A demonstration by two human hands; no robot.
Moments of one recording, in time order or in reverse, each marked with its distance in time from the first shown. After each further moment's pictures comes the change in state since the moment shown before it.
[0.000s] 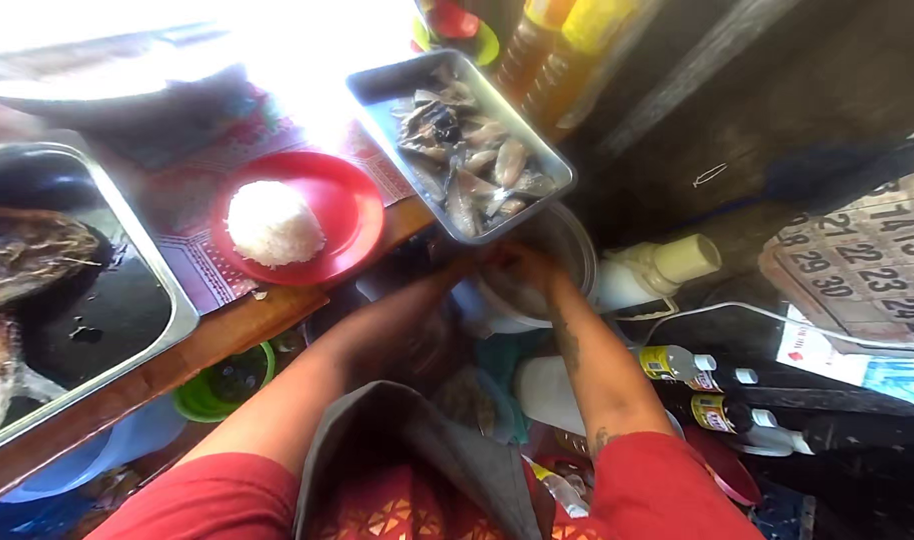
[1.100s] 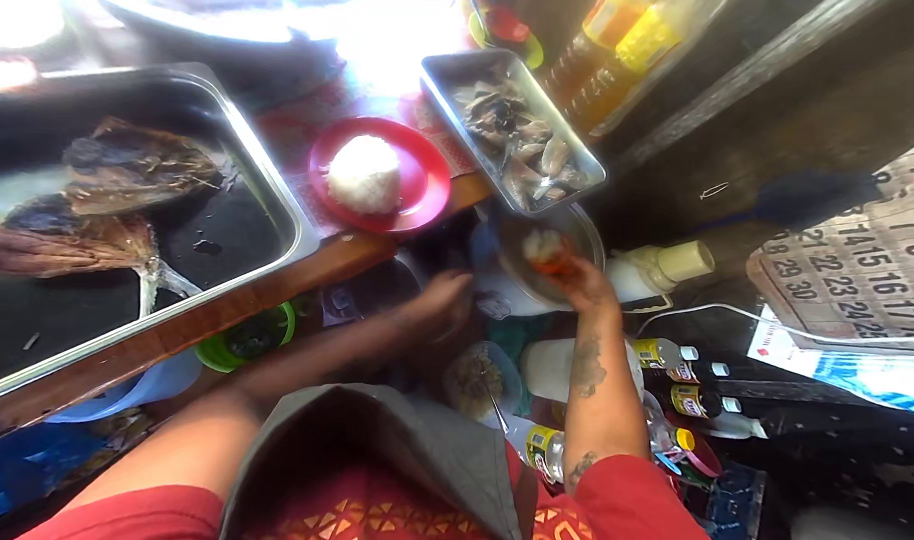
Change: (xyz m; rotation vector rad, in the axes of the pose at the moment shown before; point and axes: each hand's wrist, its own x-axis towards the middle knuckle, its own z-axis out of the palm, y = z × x) left_hand -0.150 -0.063 -0.047 -0.727 -0.149 -0.167; right_hand -0.101 -0.003 0.023 0.470 0.408 -0.006
